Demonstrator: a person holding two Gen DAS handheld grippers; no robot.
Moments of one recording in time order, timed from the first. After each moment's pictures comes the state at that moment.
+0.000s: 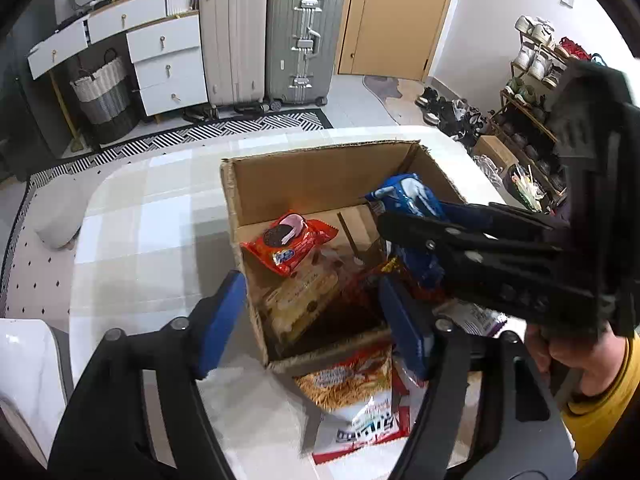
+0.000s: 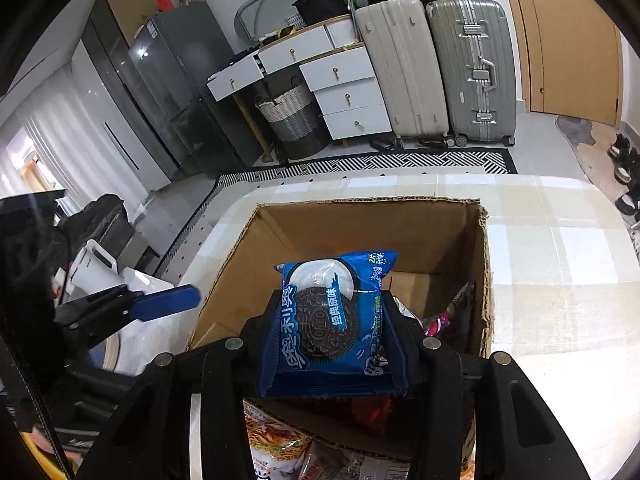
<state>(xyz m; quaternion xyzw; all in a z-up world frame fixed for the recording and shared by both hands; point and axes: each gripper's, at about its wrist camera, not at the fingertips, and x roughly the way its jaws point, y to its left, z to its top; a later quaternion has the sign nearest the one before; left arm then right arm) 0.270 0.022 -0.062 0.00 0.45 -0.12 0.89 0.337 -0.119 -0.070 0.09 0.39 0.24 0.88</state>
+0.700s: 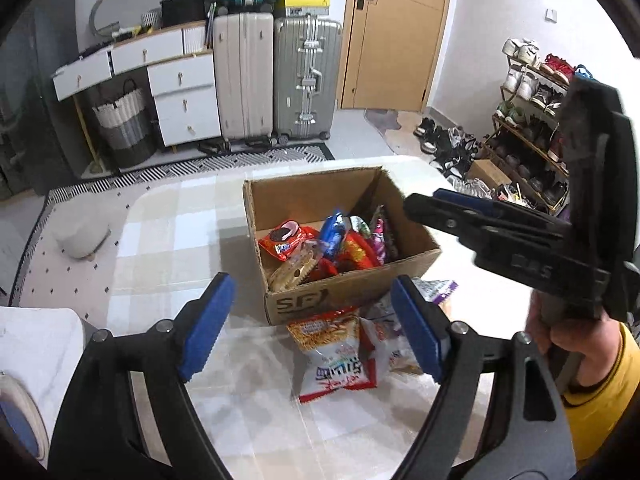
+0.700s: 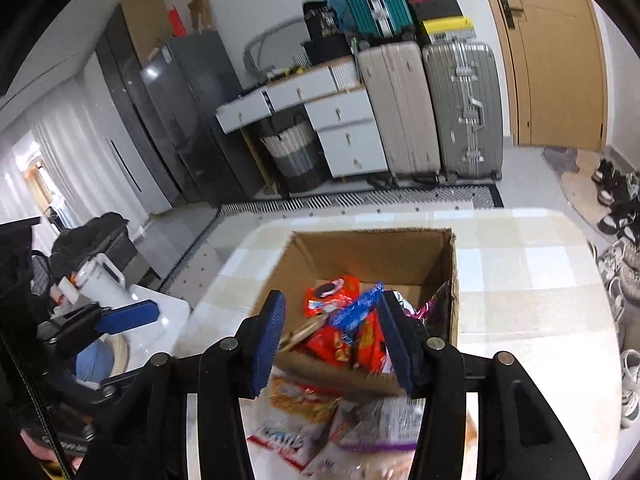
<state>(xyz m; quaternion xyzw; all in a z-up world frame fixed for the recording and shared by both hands) 0.138 0.028 0.028 0.00 0.38 -0.10 0.92 0.247 -0.137 -0.010 0.10 0.31 0.23 0.92</state>
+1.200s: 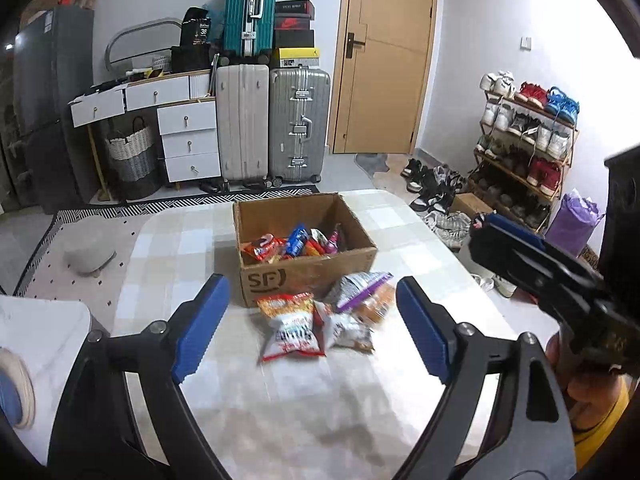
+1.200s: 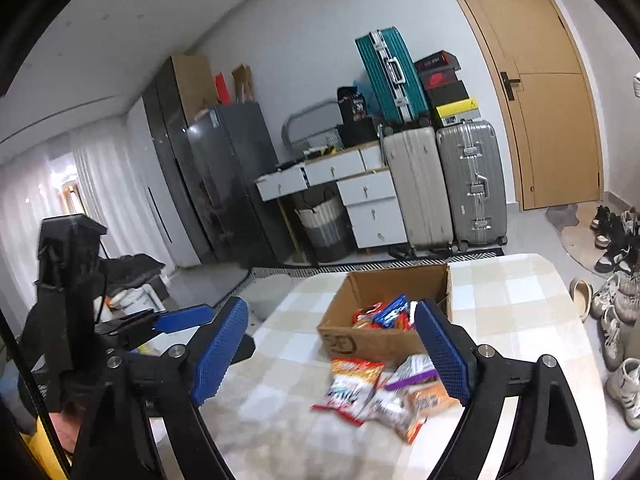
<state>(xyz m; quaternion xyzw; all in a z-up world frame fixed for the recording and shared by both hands) -0.034 -0.001 0.094 -0.01 0.30 -0.11 0.95 0.052 -0.169 0.040 0.12 0.17 0.25 0.95</state>
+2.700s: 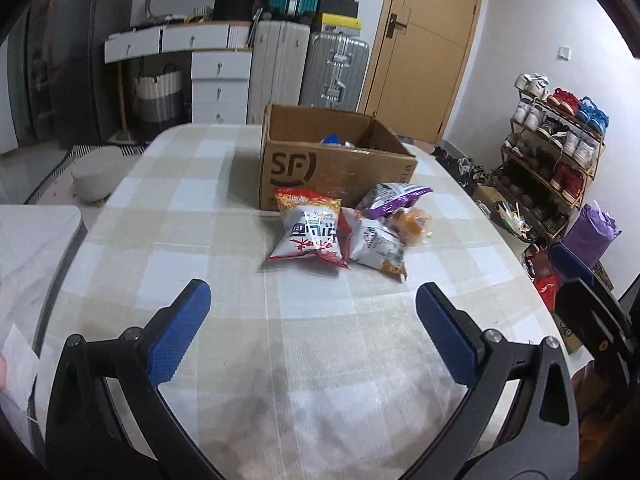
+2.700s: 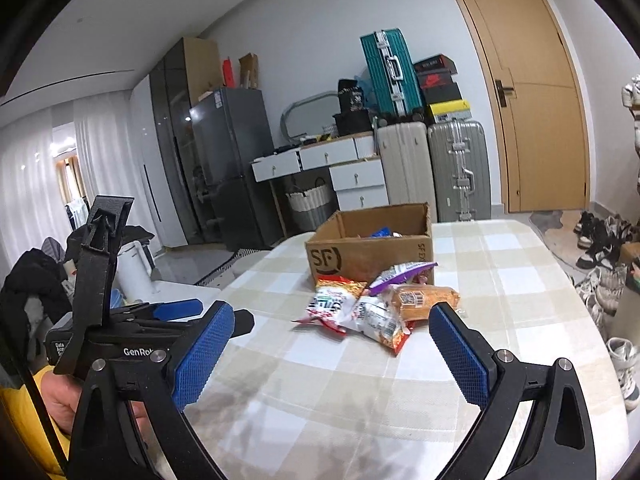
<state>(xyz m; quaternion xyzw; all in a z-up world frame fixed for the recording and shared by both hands) -0.080 0.018 -0.044 -0.08 0.36 -0.05 0.93 -0.025 -0.170 -0.075 0.08 0.17 0.22 0.96</state>
